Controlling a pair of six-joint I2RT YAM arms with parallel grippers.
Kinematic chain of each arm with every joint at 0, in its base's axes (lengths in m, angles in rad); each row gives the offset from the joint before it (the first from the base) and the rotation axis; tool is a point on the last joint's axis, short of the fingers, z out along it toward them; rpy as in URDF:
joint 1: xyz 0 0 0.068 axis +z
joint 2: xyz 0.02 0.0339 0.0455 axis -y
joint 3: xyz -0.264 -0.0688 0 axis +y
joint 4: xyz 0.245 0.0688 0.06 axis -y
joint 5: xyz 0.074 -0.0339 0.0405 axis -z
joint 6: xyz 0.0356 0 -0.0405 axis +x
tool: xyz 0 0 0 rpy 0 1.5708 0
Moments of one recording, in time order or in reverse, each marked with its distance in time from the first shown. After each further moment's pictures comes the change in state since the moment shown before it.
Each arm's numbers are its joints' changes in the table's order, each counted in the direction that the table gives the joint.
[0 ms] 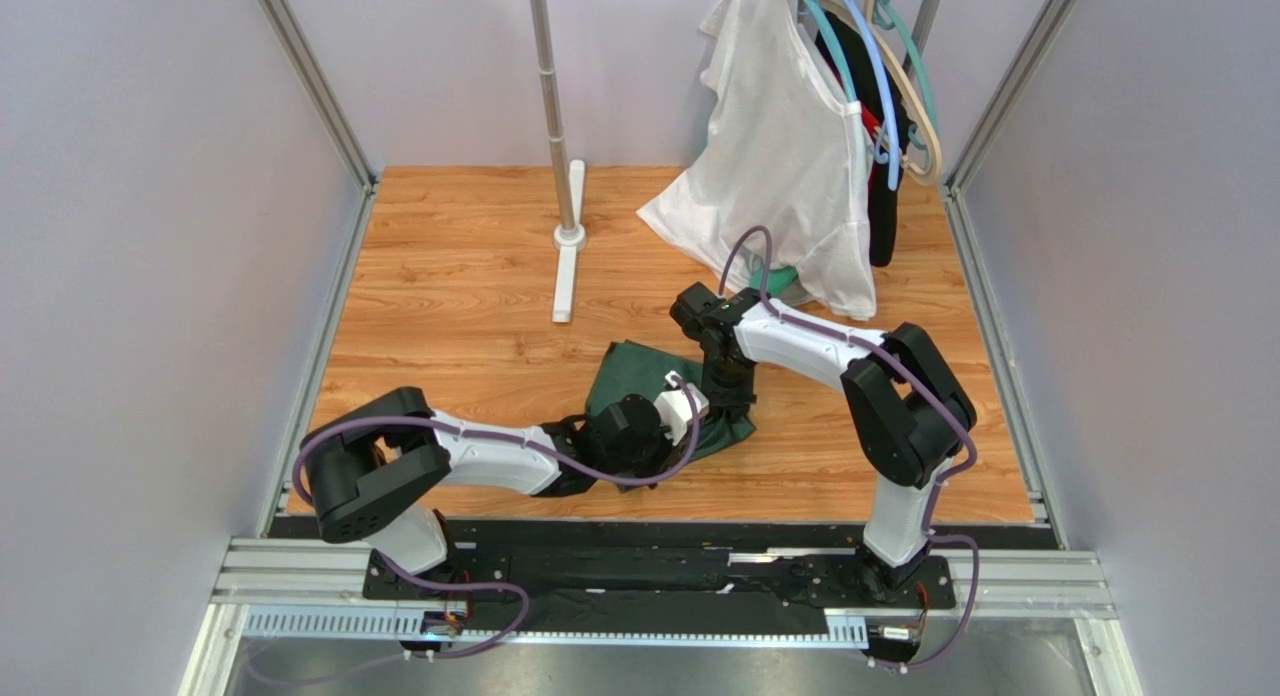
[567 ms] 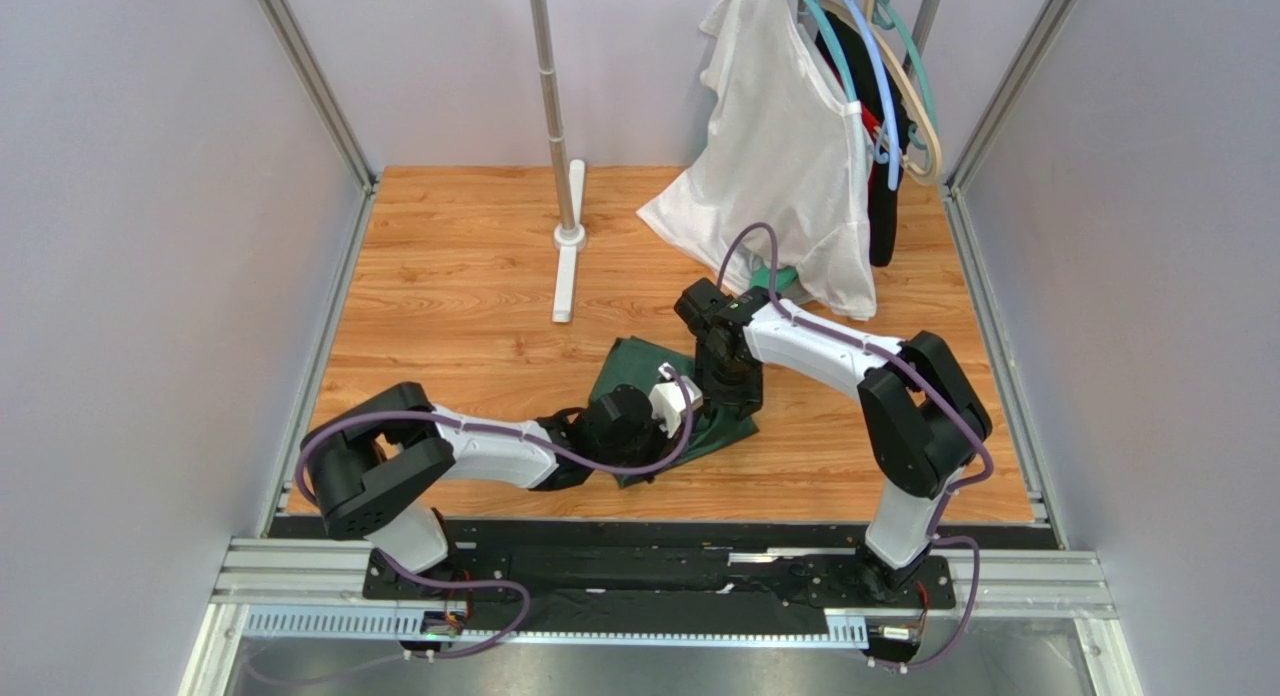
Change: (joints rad) left arm 0.058 -0.013 0.014 0.050 0.096 -0.011; right arm -0.002 0.061 0.013 0.005 -0.035 -0.066
